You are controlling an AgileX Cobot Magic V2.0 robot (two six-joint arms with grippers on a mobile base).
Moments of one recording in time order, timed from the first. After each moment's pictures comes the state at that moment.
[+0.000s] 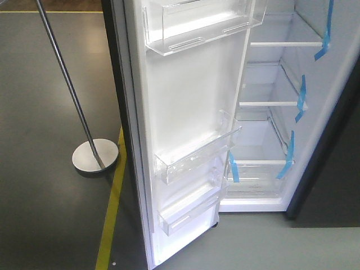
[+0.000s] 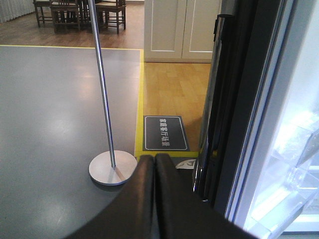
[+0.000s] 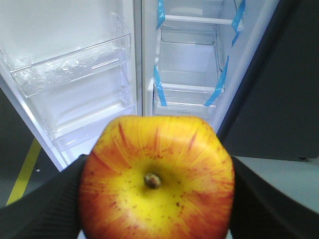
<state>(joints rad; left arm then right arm) -0.04 -0.01 0.03 0.24 0.26 -0.37 -0.06 0.46 -0.67 0.11 0.90 -0.12</state>
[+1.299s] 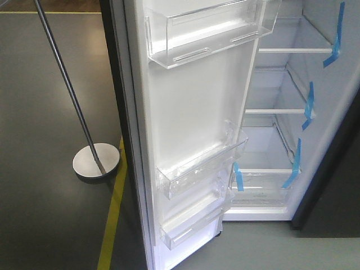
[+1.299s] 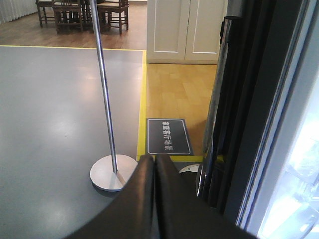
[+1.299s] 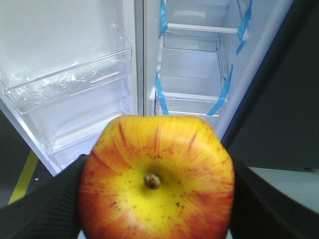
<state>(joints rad) -0.04 -0.01 0.03 0.24 0.26 -0.37 -0.06 0.46 -0.67 0.11 0.90 -0.12</state>
